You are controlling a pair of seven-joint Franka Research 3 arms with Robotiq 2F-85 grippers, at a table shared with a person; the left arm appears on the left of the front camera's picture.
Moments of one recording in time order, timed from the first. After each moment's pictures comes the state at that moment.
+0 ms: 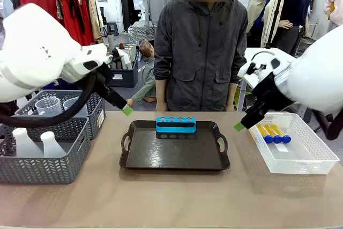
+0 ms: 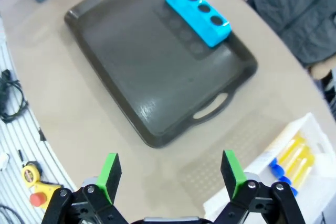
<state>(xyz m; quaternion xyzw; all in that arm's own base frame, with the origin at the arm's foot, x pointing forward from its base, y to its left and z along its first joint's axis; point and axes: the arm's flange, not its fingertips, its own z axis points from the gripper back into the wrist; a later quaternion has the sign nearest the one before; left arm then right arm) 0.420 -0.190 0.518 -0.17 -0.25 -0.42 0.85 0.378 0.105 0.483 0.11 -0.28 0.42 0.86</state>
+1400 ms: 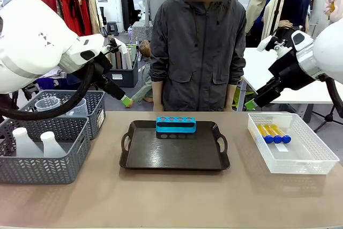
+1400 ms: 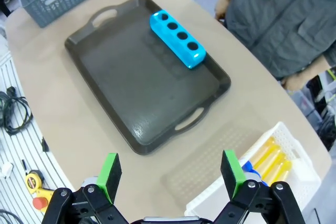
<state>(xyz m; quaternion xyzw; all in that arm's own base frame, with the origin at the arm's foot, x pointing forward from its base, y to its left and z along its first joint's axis) 0.430 -0.186 0.533 -0.17 -0.26 -0.44 0.84 0.384 0.081 0.528 0.13 -0.32 0.41 0.85</state>
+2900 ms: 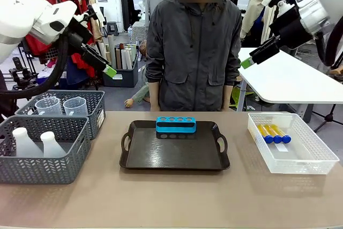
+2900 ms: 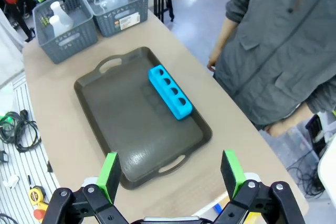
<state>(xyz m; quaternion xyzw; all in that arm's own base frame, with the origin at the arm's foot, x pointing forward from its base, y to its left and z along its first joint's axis) 0.454 -0.135 0.601 -0.18 -0.34 -0.50 0.77 0.451 0.070 0.609 0.18 -0.36 0.43 0.81</state>
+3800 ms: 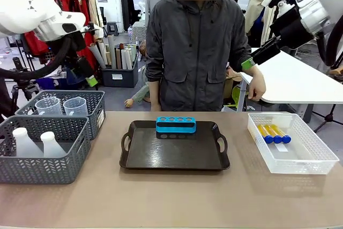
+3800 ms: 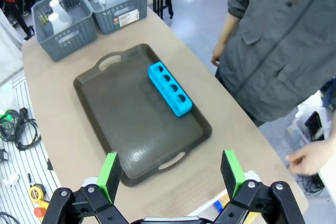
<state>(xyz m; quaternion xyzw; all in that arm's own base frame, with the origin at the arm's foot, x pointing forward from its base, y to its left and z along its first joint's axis) 0.509 -0.099 0.581 -0.05 -0.15 -0.36 0.92 0.449 0.069 0.609 0.17 -0.36 0.43 0.81</state>
